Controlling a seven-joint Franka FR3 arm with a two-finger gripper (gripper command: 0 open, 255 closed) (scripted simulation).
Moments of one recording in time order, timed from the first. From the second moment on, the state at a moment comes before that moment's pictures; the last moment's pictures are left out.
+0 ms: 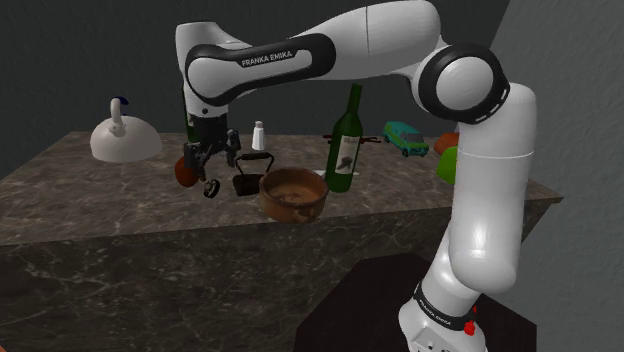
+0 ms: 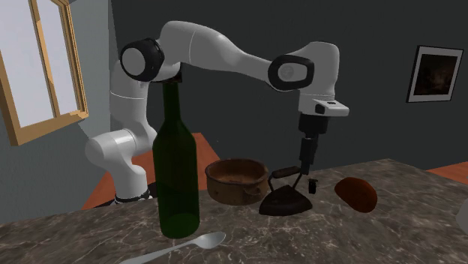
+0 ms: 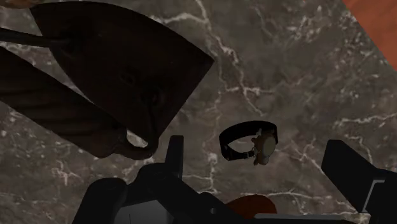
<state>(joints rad) 0.17 0.29 0.27 -1.59 -0.12 1.83 0.33</state>
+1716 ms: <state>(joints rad) 0.19 0.40 0.27 -1.59 -0.15 1.92 0.34</state>
